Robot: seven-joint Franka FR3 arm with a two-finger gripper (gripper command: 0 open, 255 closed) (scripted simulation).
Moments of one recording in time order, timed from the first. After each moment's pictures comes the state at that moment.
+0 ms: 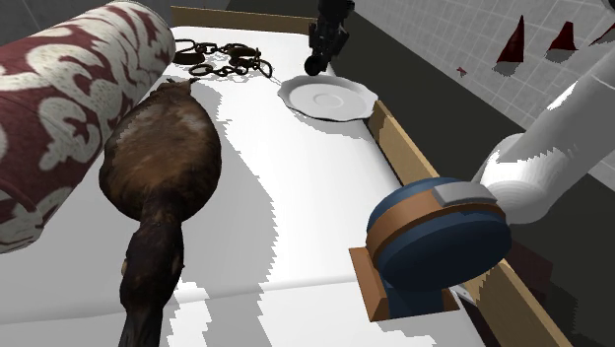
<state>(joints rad) 0.13 -0.16 -0.08 -1.91 0.25 1.71 -1.36</state>
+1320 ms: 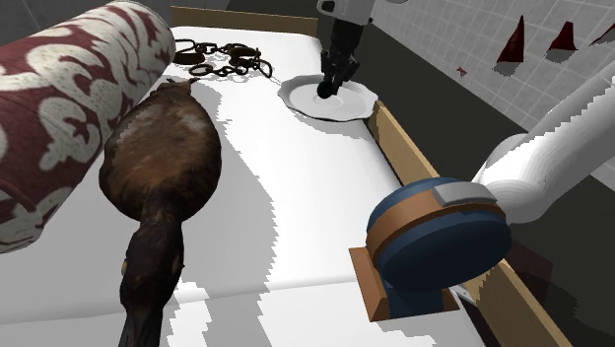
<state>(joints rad) 0.10 -0.22 -0.11 -2.13 0.24 1.85 -1.46</state>
